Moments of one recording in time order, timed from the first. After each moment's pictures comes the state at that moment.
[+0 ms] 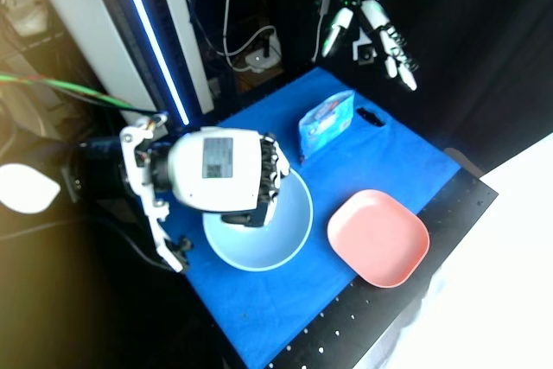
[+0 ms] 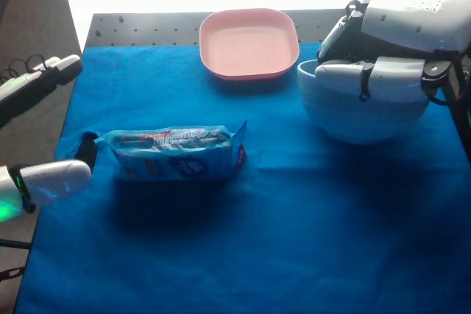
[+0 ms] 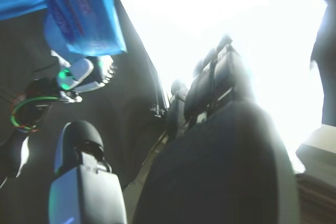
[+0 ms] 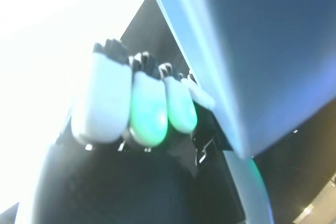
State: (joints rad) left arm 1.37 -0.91 1.03 -0.29 -1.38 0.56; right arm -0.63 -1.10 1.36 -0.52 0.71 -0.45
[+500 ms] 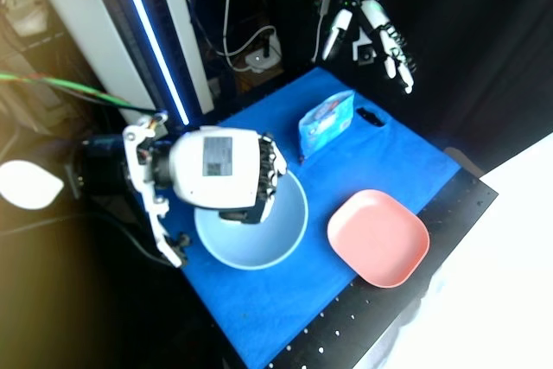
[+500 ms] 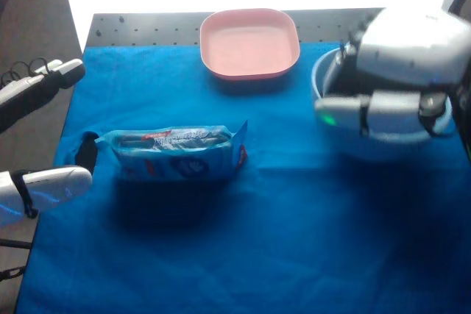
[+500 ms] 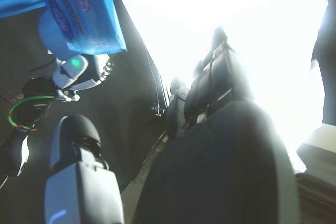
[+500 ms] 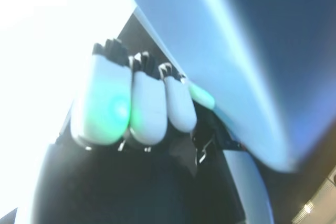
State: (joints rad) left arm 1.37 -0.91 1.03 -0.29 -1.38 0.55; right arm -0.70 -1.10 1.32 -0.53 0.69 -0.45
